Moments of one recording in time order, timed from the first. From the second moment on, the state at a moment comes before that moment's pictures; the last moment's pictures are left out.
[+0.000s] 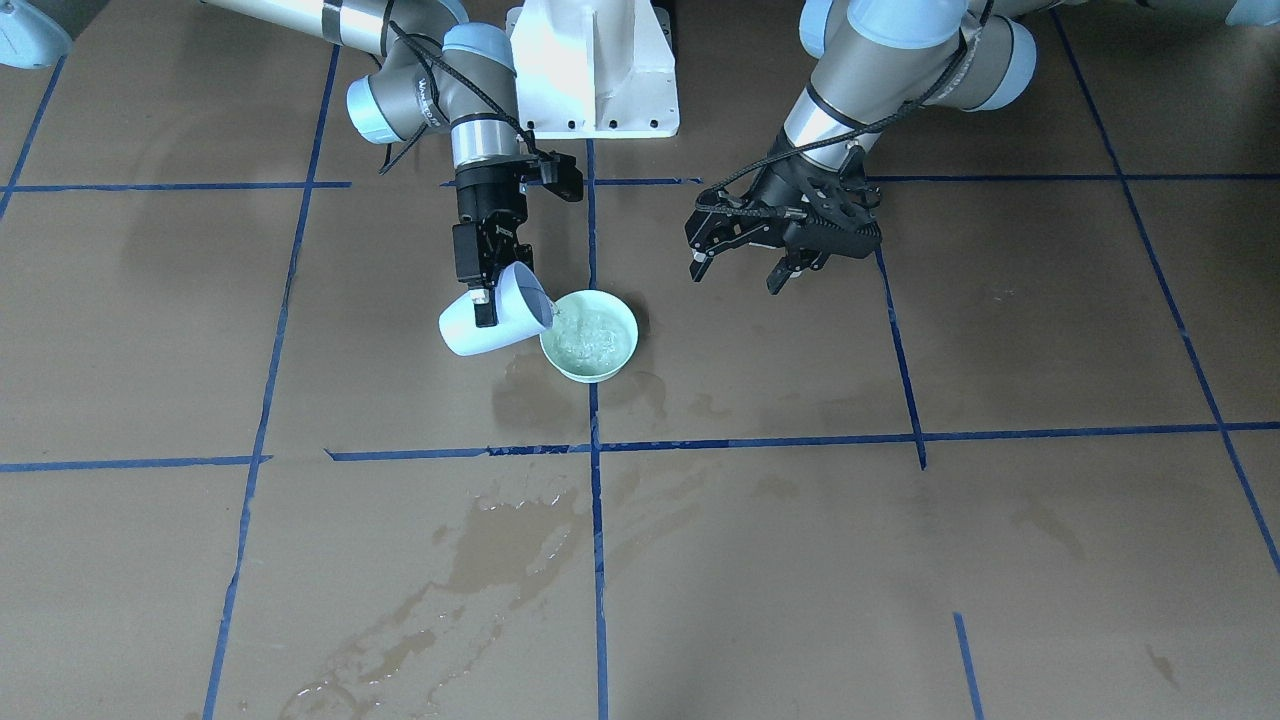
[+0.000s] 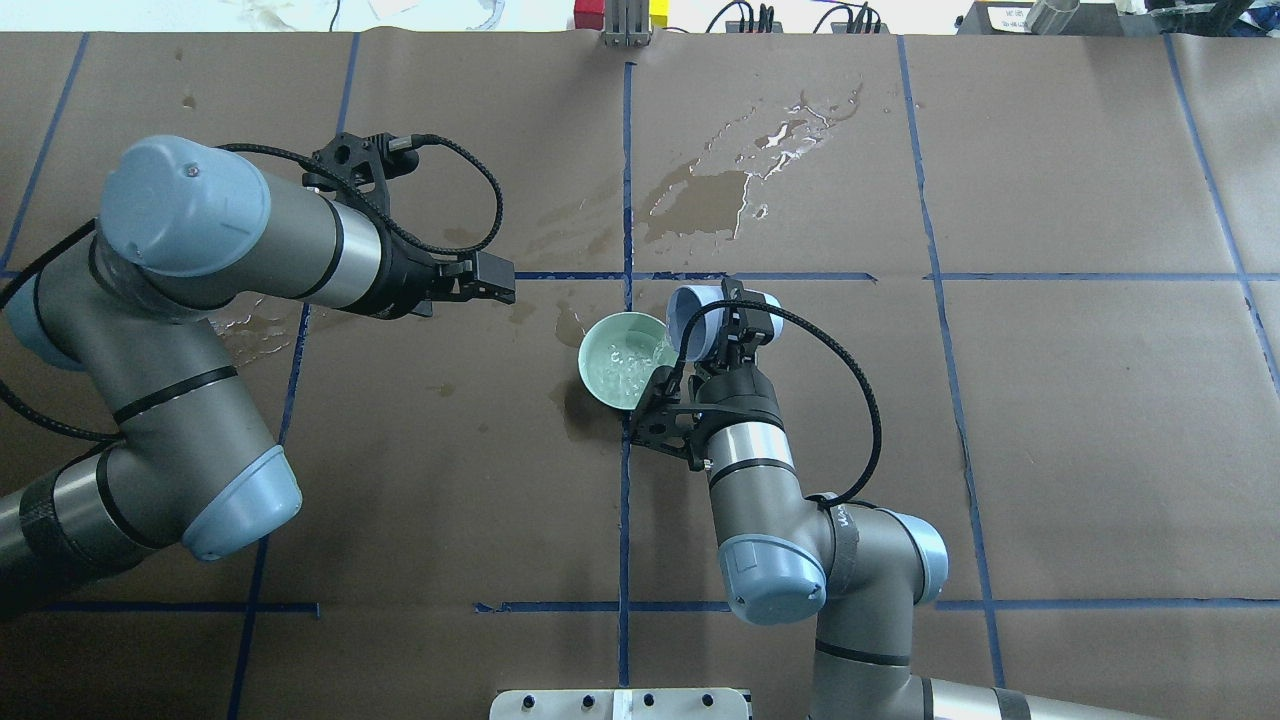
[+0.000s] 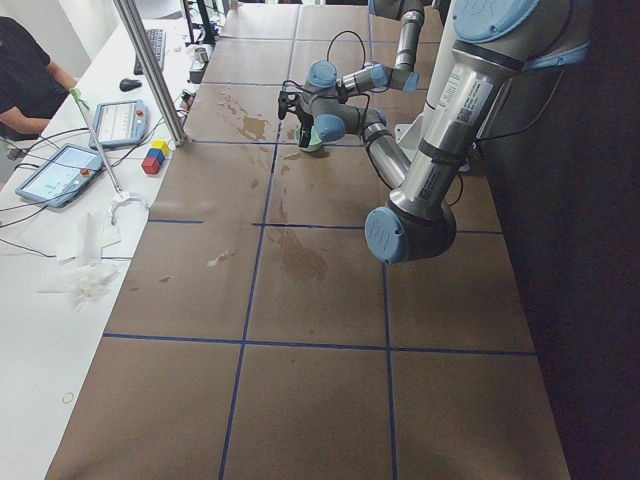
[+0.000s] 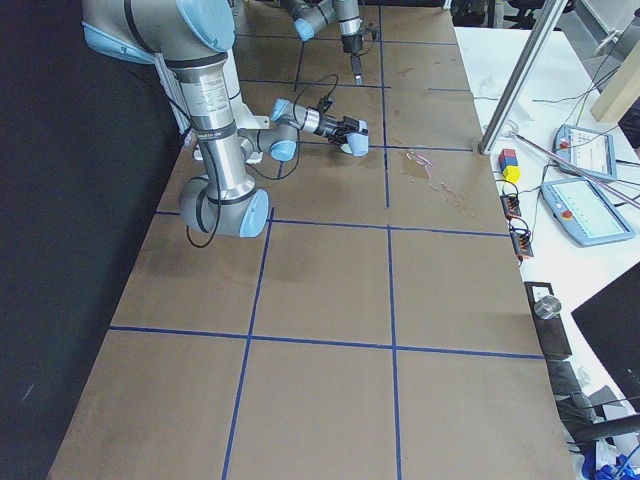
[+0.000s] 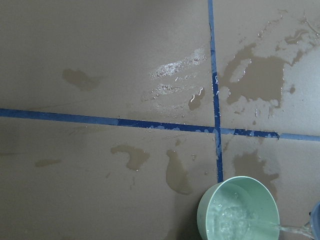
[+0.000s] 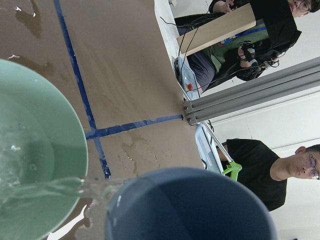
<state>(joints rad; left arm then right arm) -0.67 -2.04 -1.87 -1.94 -1.91 -1.30 0.21 -1.08 1.58 -0.96 0.56 -0.08</state>
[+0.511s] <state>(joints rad) -0.67 -2.04 -1.87 -1.94 -1.91 -1.30 0.21 -1.08 1.58 -0.96 0.54 -0.13</state>
